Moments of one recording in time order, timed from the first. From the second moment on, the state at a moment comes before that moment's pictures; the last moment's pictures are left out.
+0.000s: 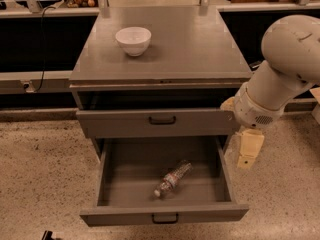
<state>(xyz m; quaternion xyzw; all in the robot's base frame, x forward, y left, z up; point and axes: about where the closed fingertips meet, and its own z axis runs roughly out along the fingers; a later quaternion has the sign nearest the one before) 0.464 -0.183 0.808 -0.68 0.72 0.04 0.11</state>
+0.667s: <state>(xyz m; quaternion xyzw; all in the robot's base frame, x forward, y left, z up) 0.490 -0.186 0.711 -0.75 0.66 -0.04 0.10</state>
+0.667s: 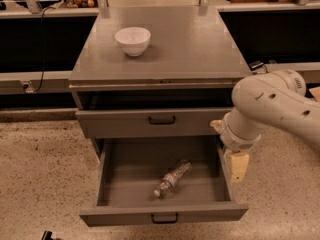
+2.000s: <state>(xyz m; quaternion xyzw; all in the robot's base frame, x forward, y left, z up) 0.577 -0.087 0.649 -0.80 0.52 -0.08 0.27</state>
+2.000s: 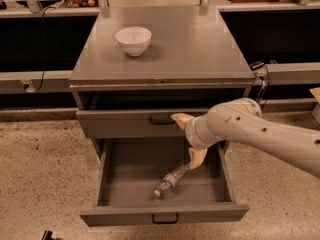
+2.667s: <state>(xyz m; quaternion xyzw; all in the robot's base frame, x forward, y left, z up) 0.576 -0.098 0.621 -0.80 0.52 -0.06 0.30</state>
